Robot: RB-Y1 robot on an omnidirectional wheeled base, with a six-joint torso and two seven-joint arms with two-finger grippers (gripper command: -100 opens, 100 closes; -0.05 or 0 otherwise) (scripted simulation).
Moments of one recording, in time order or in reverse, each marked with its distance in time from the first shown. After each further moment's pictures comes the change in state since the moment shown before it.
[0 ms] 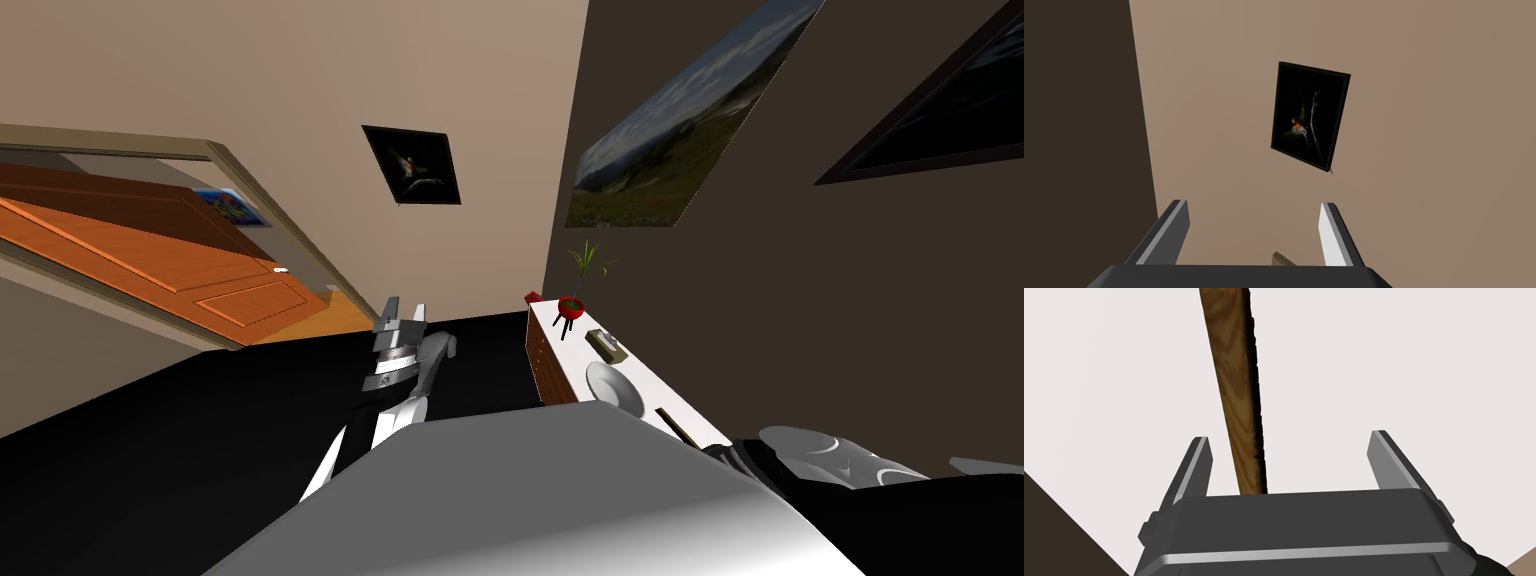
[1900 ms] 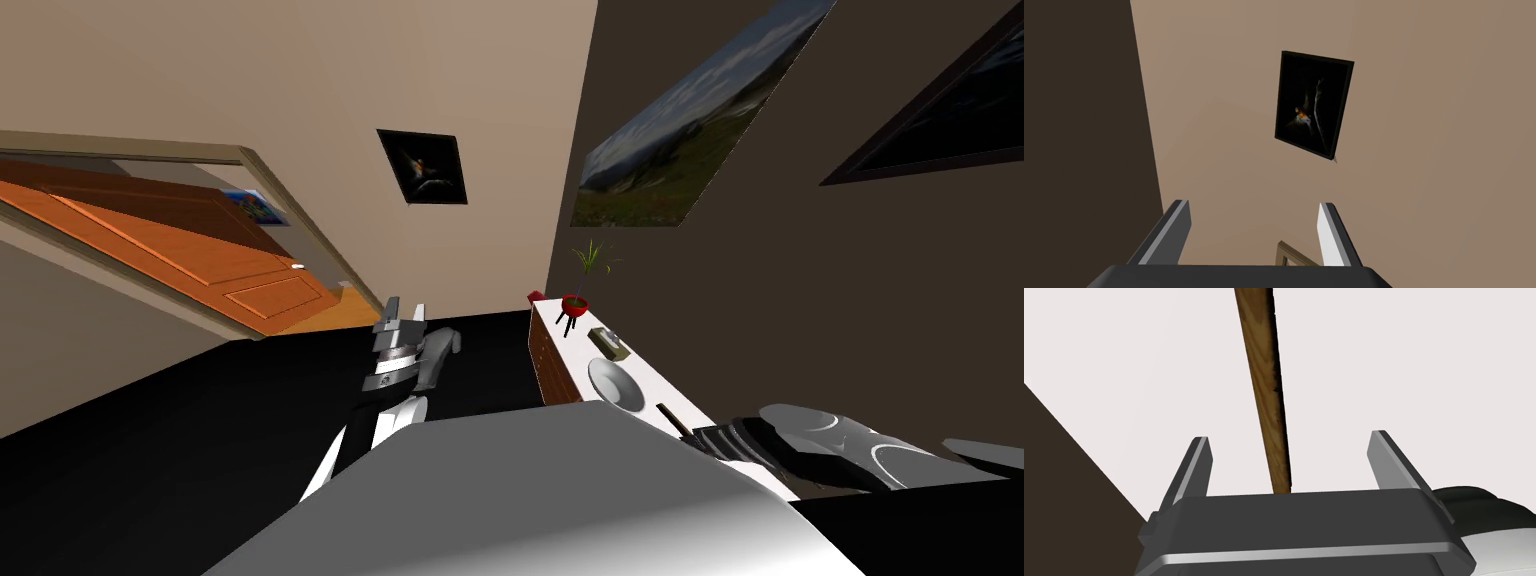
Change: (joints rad) left arm 0.000 0.000 0.000 0.000 0.000 0.000 0.000; right arm -0.033 -0.018 -0.104 0.097 0.085 -0.126 -0.149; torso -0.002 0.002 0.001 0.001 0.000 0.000
